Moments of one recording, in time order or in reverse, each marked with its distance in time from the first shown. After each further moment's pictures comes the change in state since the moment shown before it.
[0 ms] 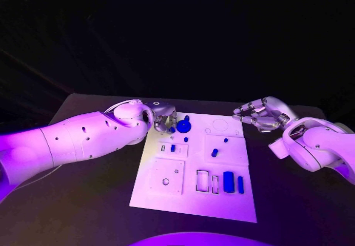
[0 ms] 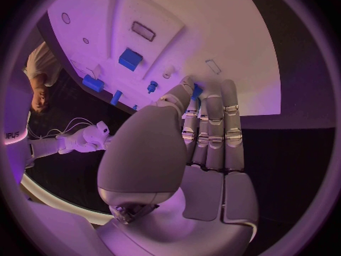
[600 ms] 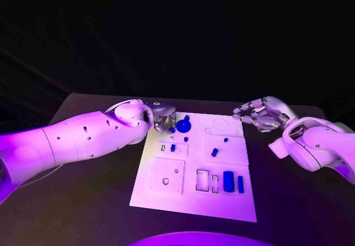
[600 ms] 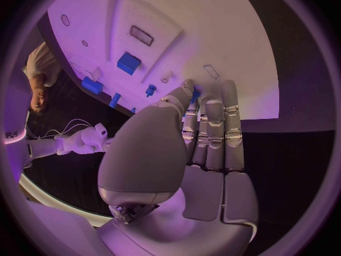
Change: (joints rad) left arm -0.002 0.010 0.000 -0.014 -0.002 0.027 -0.008; left_hand 0.000 0.008 0.003 0.020 0.000 0.036 -0.011 -0.022 -0.009 0.034 -0.006 0.007 -0.016 0.050 -0.004 0.088 0.064 0.000 0.000 0.000 0.029 0.027; right arm 0.000 0.001 0.000 0.001 0.000 0.000 0.000; right_hand 0.000 0.000 0.000 0.000 0.000 0.000 0.000 0.000 0.000 0.000 0.000 0.000 0.000 0.000 0.000 0.000 0.000 0.000 0.000 0.000 0.000 0.000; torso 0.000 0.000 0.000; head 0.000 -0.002
